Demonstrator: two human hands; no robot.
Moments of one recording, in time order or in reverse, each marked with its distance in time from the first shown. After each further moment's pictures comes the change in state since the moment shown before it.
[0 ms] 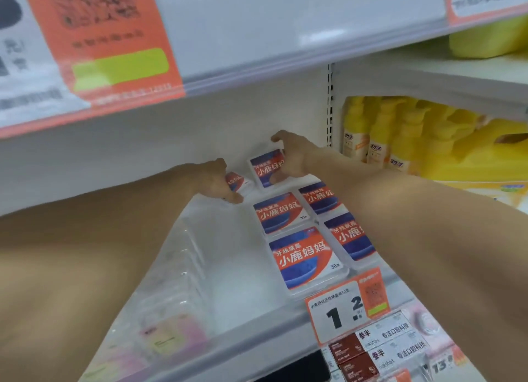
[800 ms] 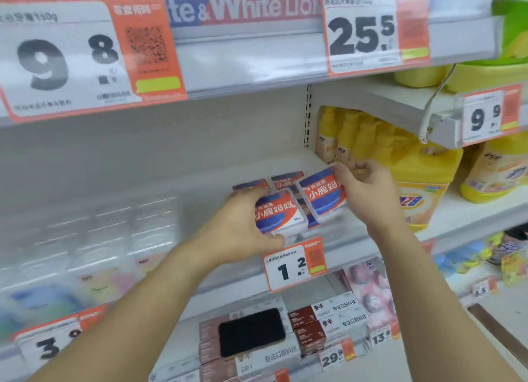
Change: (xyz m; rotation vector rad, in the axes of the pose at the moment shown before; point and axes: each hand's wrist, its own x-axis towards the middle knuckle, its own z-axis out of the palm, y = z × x) left_hand -0.198 0.080 0.060 -0.536 0.217 0.403; right_hand -0.204 0.052 -0.032 0.669 0.628 0.162
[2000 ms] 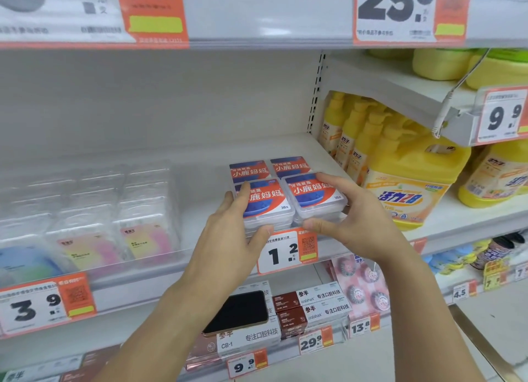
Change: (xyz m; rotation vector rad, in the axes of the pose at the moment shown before) left_hand -0.041 -0.005 0.047 0.032 0.303 -0.168; right_hand -0.037 0.014 -0.022 -0.315 -0.497 -0.148
